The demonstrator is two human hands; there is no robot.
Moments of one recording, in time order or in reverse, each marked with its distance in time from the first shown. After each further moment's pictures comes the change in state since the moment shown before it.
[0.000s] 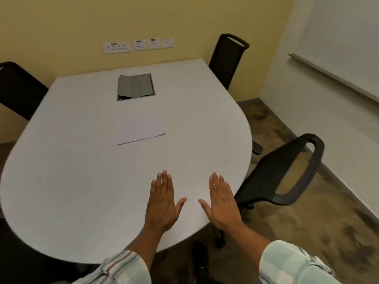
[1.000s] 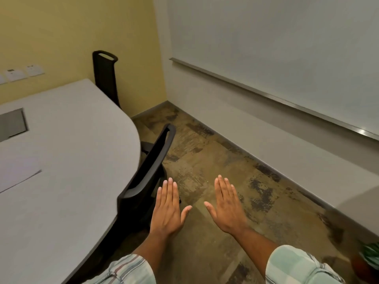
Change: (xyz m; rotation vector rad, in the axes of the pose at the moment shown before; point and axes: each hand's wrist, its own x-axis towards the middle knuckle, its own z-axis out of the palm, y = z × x) left_hand -0.033 0.440 0.056 0.053 -0.214 0.495; right_hand -0.274 0.352 -0.103 -0.047 0.116 0.476
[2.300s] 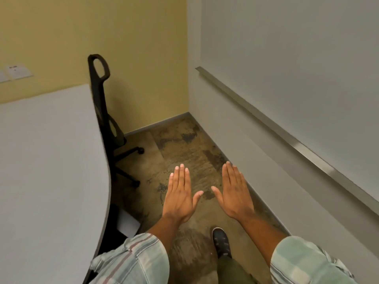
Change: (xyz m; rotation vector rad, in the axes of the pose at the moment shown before) left_hand 0.663 -0.054 0.023 -0.075 0.052 -0.200; right_hand 0.687 0.177 -0.006 -0.035 0.006 -0.202
